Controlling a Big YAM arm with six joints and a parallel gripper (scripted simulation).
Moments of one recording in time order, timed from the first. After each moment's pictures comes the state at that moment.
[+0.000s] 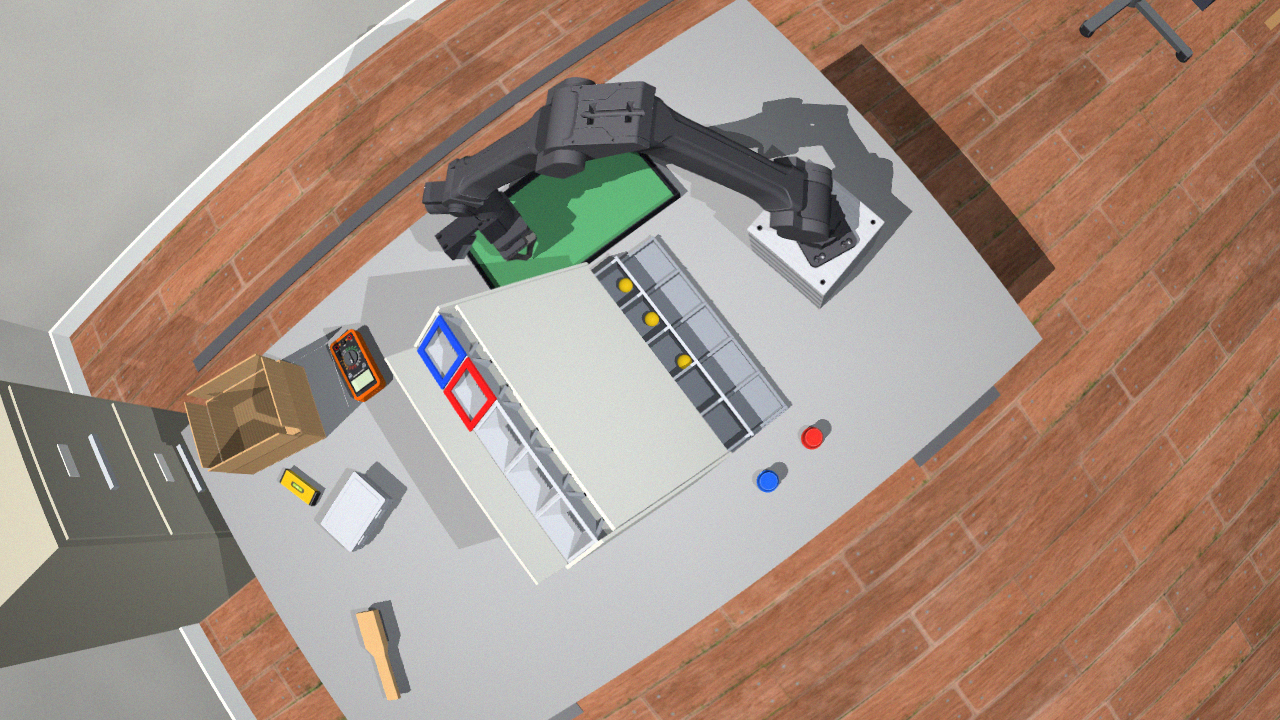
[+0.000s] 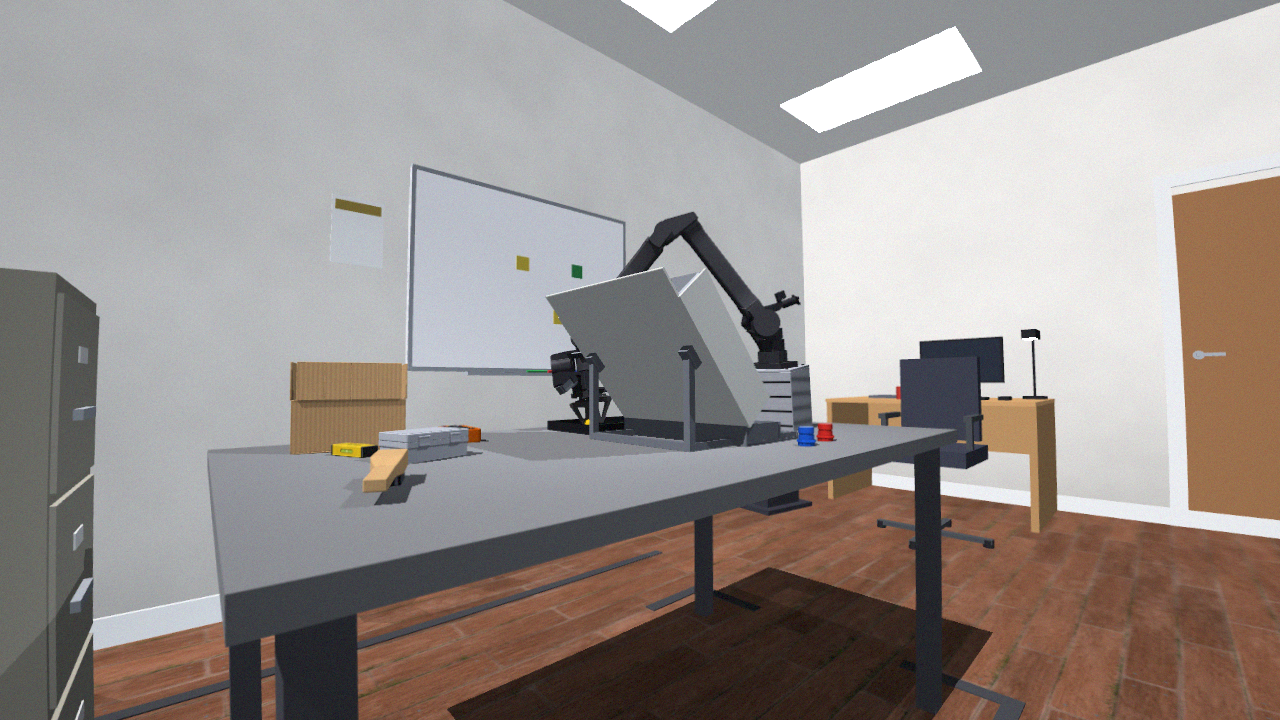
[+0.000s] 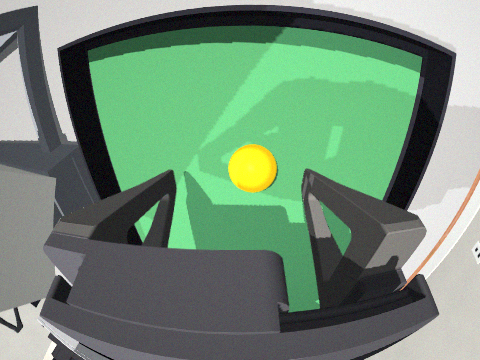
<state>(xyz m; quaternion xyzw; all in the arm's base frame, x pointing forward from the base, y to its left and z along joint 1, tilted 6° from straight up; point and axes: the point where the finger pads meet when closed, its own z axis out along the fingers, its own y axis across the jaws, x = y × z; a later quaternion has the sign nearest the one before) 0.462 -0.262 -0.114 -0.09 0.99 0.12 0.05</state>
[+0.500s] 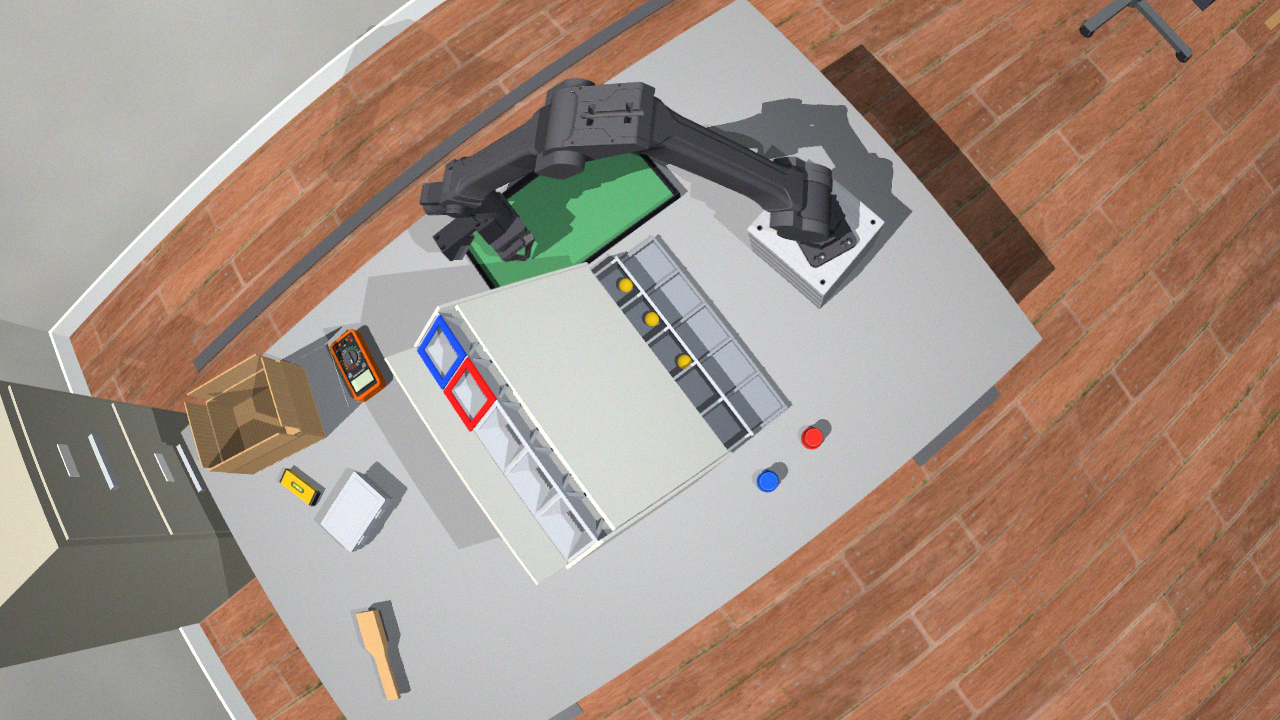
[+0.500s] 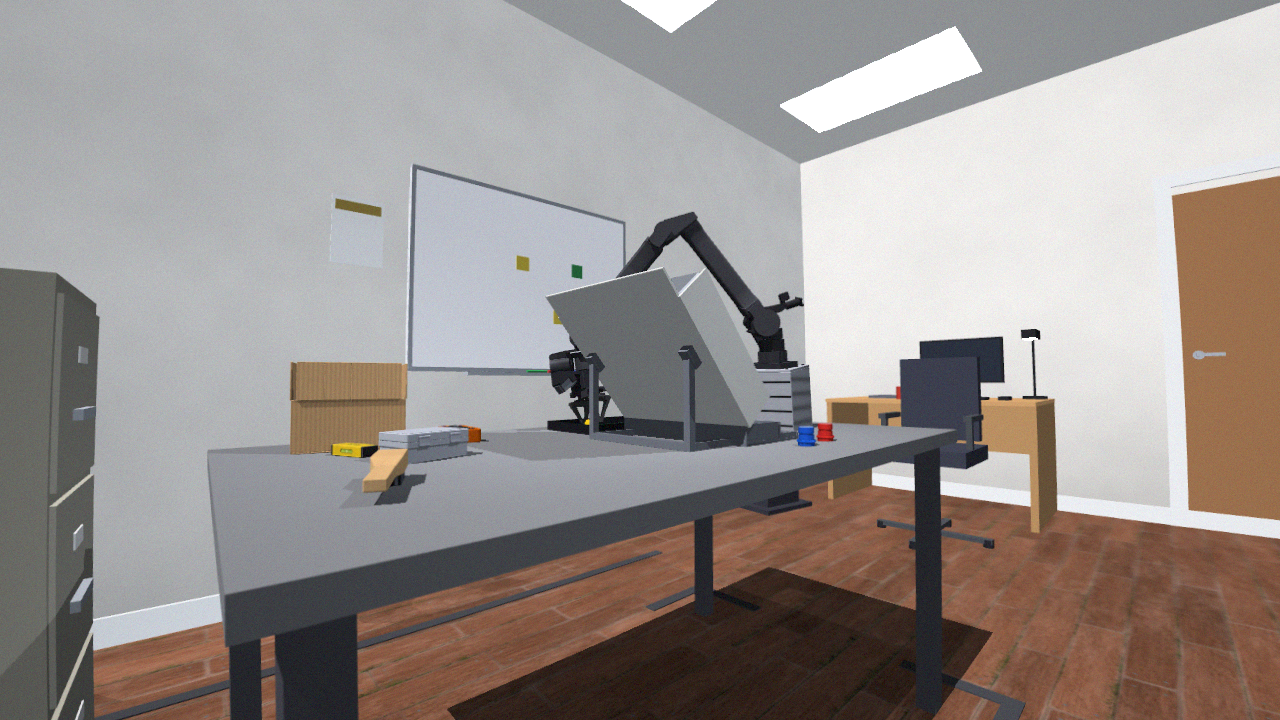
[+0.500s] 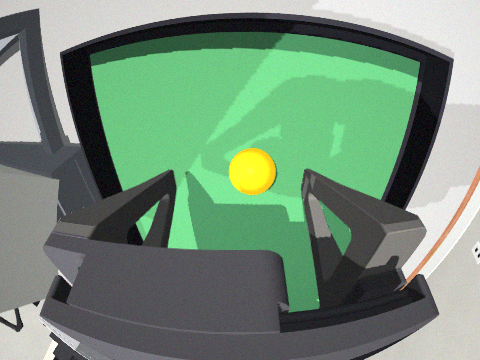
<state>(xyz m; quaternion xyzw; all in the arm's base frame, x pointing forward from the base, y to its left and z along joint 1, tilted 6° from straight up) 0.465 -0.262 -0.112 -0.09 0.99 0.12 0.05</state>
